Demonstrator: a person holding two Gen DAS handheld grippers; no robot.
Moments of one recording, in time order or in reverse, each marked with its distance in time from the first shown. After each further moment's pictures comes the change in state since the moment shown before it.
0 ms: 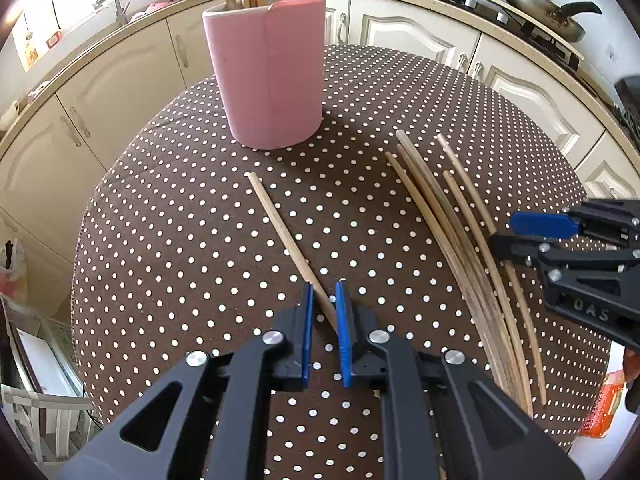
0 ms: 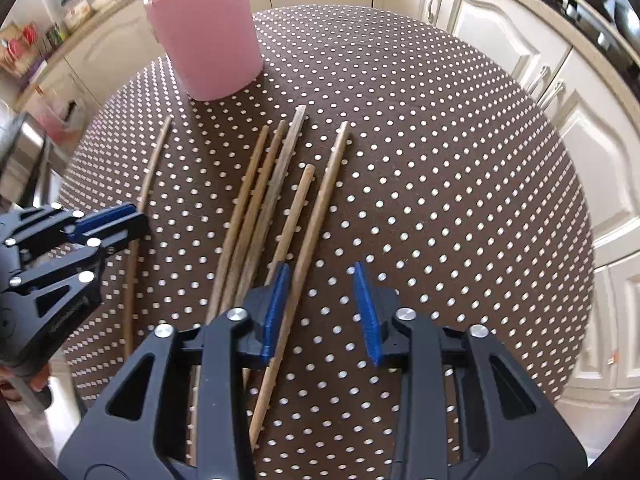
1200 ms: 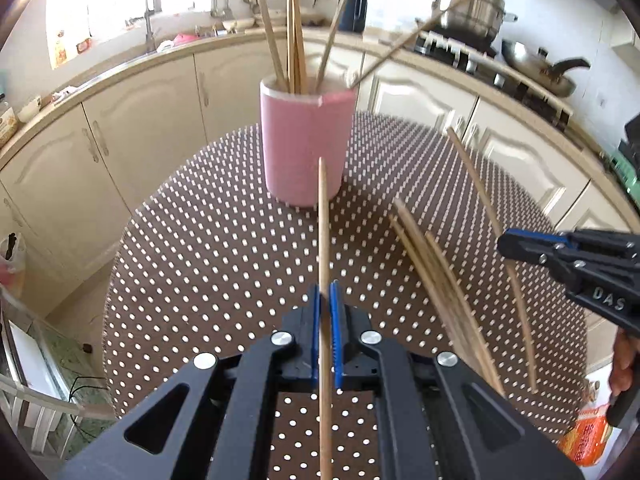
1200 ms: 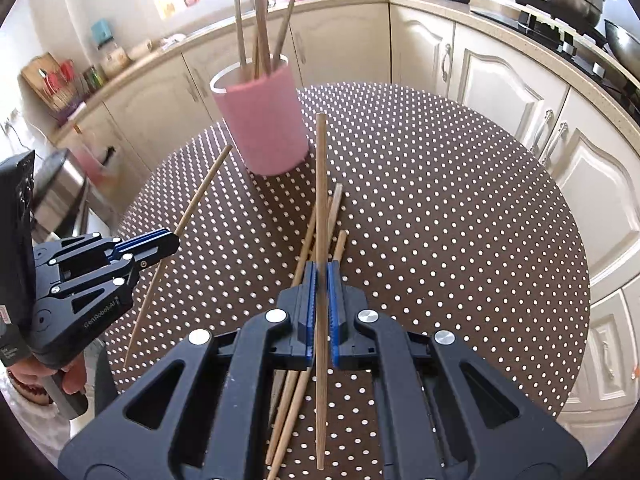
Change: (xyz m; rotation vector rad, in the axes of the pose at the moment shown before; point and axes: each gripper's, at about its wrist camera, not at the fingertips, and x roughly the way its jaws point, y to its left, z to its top) left arm -0.055 0.012 0.002 -0.088 -0.215 -0.034; right arm -0.069 -0.005 -0.026 0.044 -0.272 0.169
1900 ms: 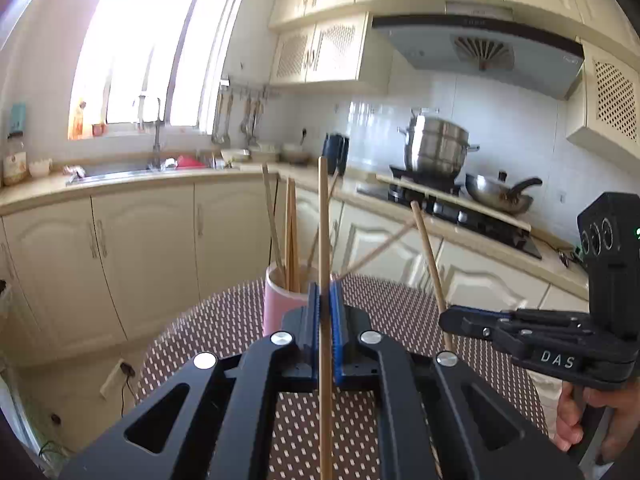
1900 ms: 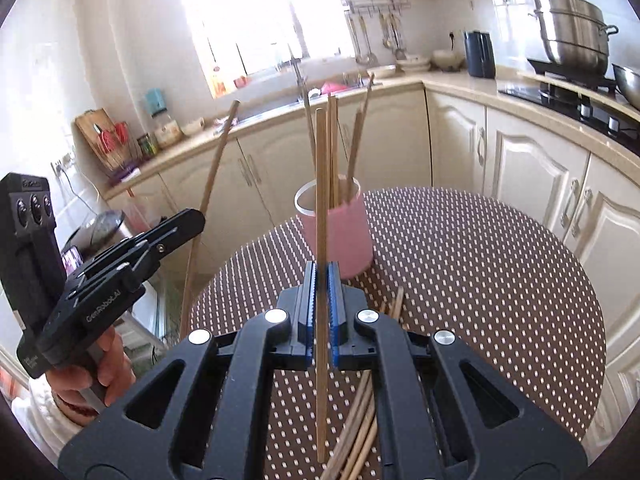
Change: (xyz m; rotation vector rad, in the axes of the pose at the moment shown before) left arm -0.098 0.012 0.032 -0.027 -0.519 -0.086; right arm -0.059 0.027 0.030 -0.021 -0.319 0.163
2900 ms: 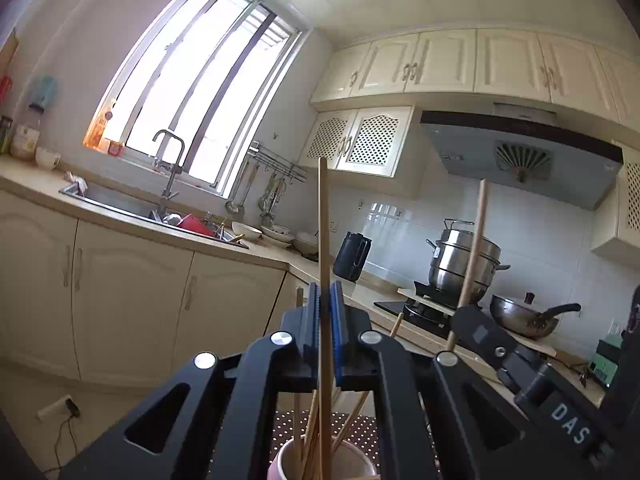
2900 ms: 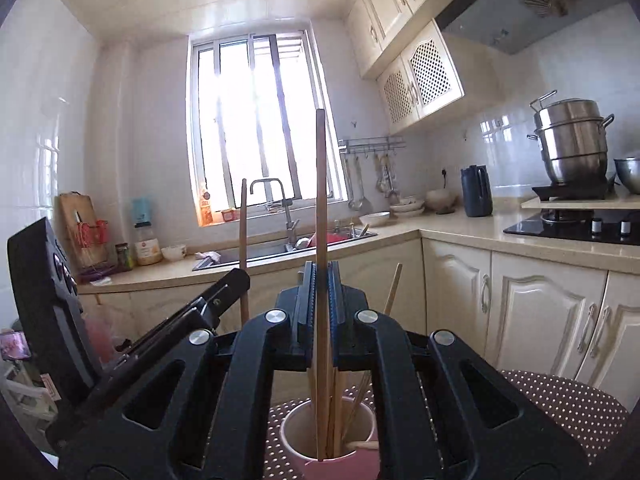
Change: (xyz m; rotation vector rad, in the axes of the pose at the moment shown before) left arm 0.128 0.054 0.063 -0.218 -0.344 0.001; right arm 0.081 0.017 0.083 -0.100 -0.558 -0.092
